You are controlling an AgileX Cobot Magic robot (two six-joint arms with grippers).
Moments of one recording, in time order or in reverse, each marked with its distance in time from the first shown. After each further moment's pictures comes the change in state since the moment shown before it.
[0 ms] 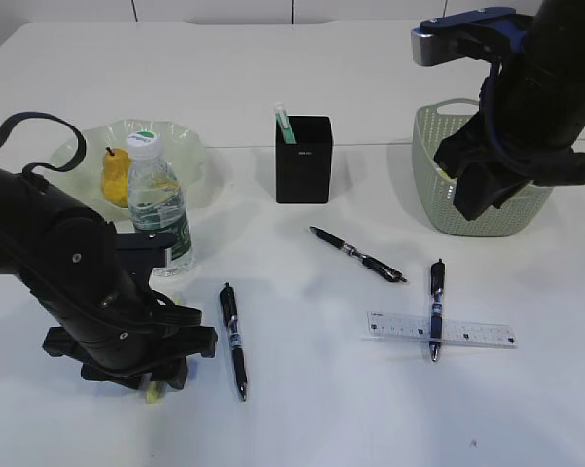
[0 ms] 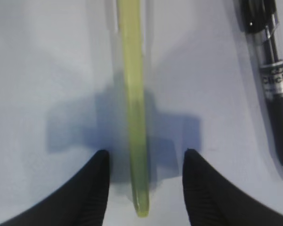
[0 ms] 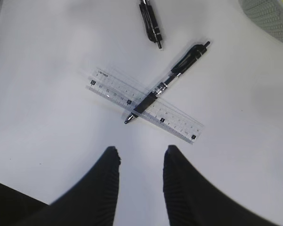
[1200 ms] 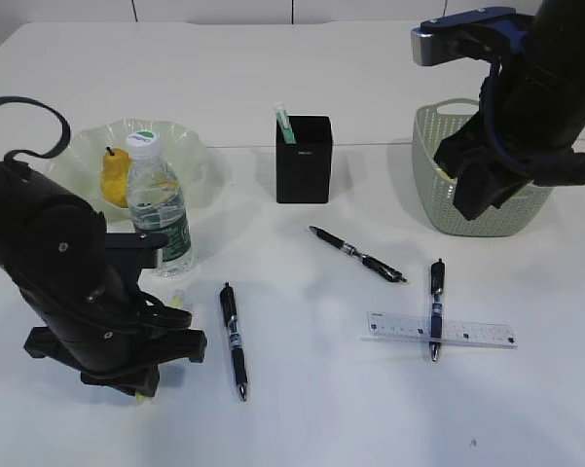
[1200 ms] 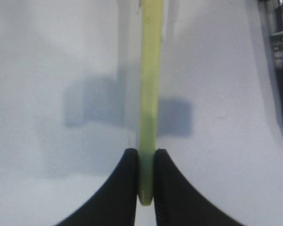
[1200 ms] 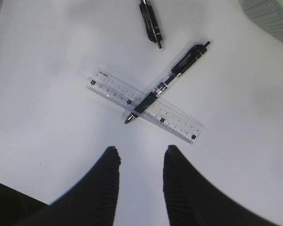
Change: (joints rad) left arm 0.000 -0.040 0.000 0.002 0.089 0.011; right arm 0.000 0.000 0.000 0.000 0.000 0.000
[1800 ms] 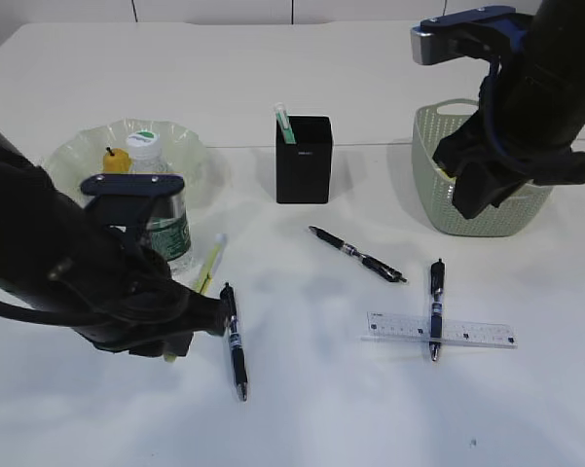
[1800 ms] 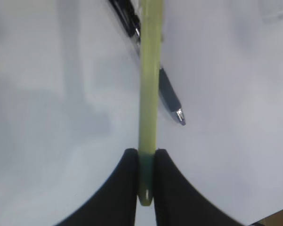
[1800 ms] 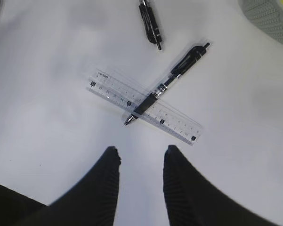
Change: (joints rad) left arm -0.126 -0.228 0.005 0.028 0.002 0.018; right arm 0.000 0.000 0.000 0.000 -0.006 0.000
